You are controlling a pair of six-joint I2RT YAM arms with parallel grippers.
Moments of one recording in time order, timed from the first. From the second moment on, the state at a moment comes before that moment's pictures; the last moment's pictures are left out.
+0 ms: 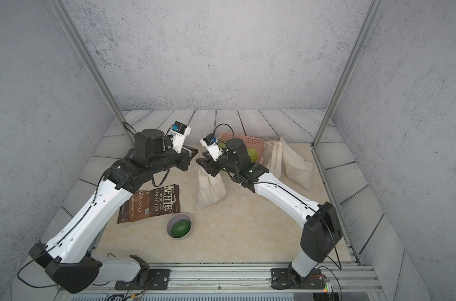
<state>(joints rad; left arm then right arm) -0.56 1.34 1.60 -0.67 0.14 -0.06 0.73 1.63 1.46 -0.11 -0.37 -0.05</state>
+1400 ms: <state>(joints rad) -0.49 1.07 0.75 -0.56 -0.03 -0.46 0.63 1.29 1.09 -0.55 0.01 -0.05</state>
